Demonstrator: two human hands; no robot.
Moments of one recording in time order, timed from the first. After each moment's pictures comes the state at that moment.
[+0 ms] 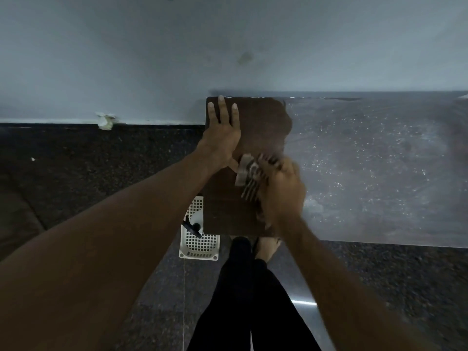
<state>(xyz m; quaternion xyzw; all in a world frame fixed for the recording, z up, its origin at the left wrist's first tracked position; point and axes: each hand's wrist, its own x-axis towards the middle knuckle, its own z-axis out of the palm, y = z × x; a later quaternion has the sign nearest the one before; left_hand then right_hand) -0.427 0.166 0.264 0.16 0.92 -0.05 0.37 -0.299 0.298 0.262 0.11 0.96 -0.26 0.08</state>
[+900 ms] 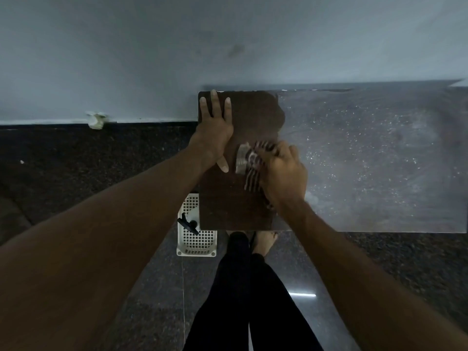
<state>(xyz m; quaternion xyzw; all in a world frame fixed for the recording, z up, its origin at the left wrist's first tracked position) -0.432 0.168 0.268 0.17 0.90 -0.08 0.39 -0.313 0.316 0.262 0.04 0.98 -0.18 0.09</state>
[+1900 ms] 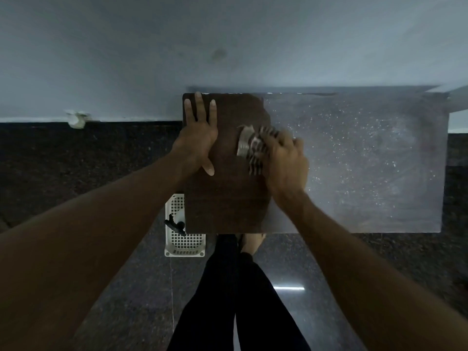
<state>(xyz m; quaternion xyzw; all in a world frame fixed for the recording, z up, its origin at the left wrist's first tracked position) -0.431 0.167 0.269 0.16 0.90 -0.05 0.39 -0.339 0.345 0.267 0.10 0.97 -0.15 0.13</state>
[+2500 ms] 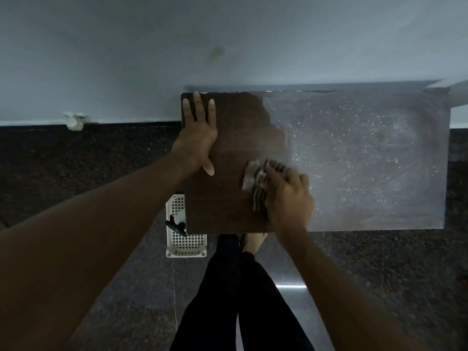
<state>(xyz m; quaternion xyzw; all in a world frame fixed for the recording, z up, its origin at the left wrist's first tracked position) -0.433 0.168 0.267 0.15 0.90 -0.05 0.40 -0.265 0.343 0.260 0.15 0.97 -0.16 0.12</state>
